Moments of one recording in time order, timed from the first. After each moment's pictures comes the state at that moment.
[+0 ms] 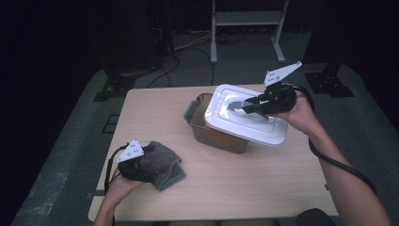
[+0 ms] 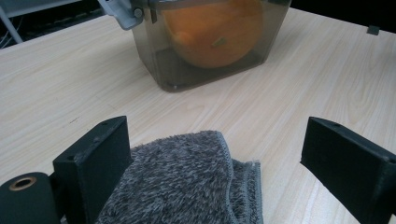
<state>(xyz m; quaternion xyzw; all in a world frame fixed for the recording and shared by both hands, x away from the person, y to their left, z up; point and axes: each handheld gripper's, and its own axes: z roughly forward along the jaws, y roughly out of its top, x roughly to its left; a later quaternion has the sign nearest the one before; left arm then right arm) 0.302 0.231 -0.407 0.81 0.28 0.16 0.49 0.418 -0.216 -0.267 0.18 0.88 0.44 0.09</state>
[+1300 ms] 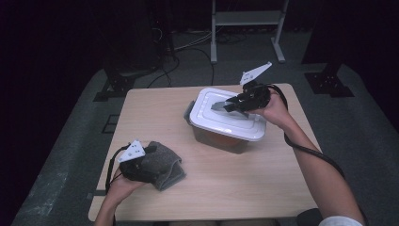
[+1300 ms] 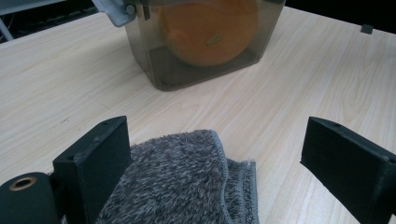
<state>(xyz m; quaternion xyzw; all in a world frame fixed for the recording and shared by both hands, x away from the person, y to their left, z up) 0.302 0.229 -0.409 0.81 0.27 0.15 0.49 0.465 -0.170 -0.300 0.17 0.88 0.43 0.06</state>
